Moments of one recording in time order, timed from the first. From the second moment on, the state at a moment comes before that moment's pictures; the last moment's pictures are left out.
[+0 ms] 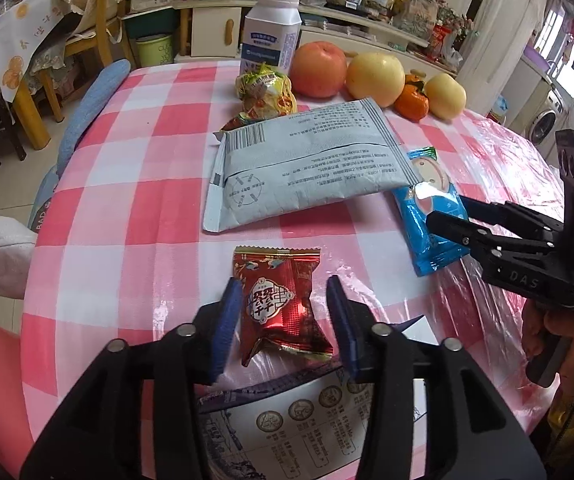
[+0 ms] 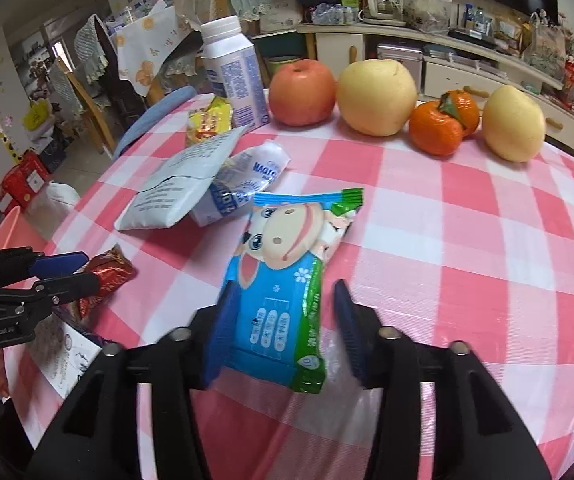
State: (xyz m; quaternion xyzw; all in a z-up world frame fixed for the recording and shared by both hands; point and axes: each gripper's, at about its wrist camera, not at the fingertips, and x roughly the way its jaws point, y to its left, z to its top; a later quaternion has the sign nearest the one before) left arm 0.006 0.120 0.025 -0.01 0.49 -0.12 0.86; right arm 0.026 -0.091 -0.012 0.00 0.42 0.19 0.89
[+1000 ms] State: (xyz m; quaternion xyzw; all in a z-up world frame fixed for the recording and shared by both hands) left arm -0.014 0.131 0.044 -0.04 0.45 -0.12 0.89; right arm 0.013 -0.089 -0.014 0.01 0.38 0.18 0.91
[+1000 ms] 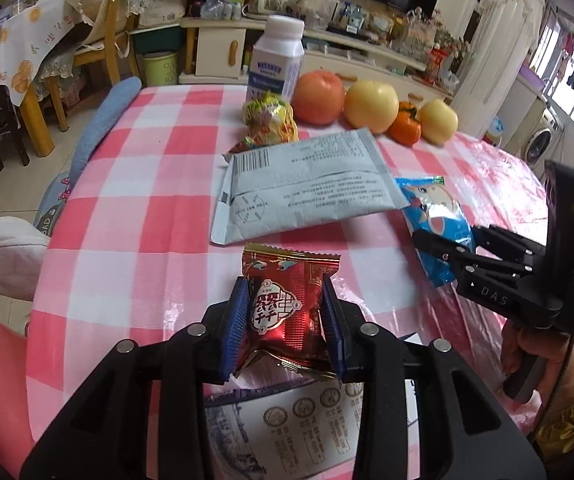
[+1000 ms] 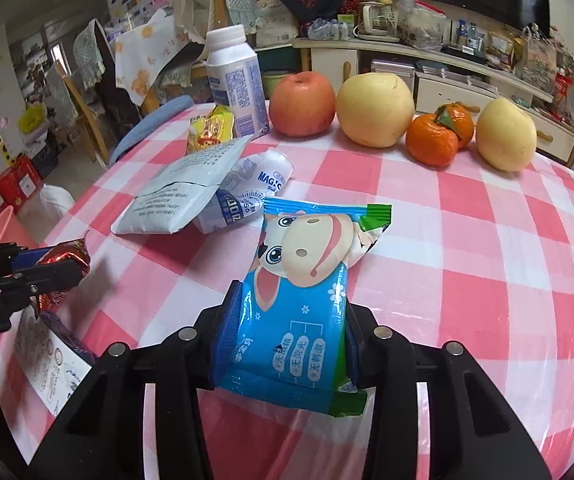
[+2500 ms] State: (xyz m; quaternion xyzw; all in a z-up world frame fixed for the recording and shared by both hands) left arm -0.195 0.394 0.088 -0.17 0.32 0.06 0.93; right arm -0.138 0.164 0.102 0.00 0.31 0.42 0.85
